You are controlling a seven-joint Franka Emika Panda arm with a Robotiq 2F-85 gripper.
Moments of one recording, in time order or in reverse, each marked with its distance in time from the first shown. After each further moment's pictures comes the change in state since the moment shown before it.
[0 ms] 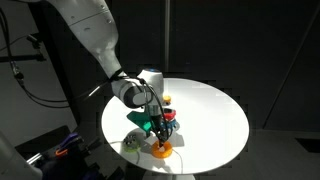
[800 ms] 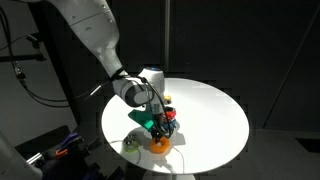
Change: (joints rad) arm -0.014 0.002 0.019 0.017 0.003 -0.001 -0.014
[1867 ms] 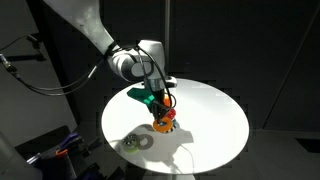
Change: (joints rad) arm 0.028 -0.240 -0.009 -0.018 -0.001 -0.167 0.004
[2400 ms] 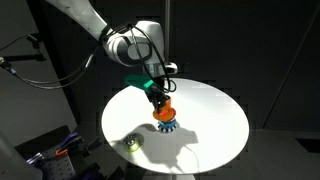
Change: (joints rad) arm 0.003 -0.125 0.000 0.002 0.000 -0.103 0.006
